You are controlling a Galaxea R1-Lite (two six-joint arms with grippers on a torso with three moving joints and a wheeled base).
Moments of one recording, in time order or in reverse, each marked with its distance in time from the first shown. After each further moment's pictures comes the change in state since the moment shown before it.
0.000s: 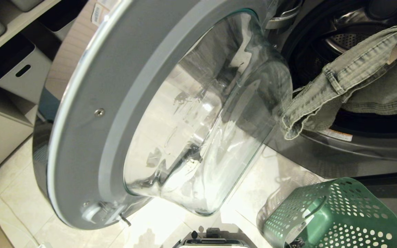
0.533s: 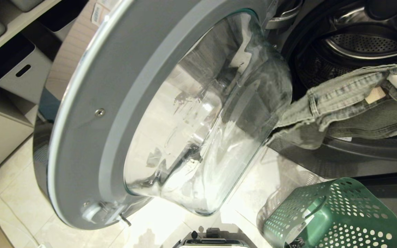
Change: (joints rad) left arm 0.000 0.000 0.000 0.000 0.000 0.000; right arm 0.021 -0.132 0.022 0.421 0.026 0.157
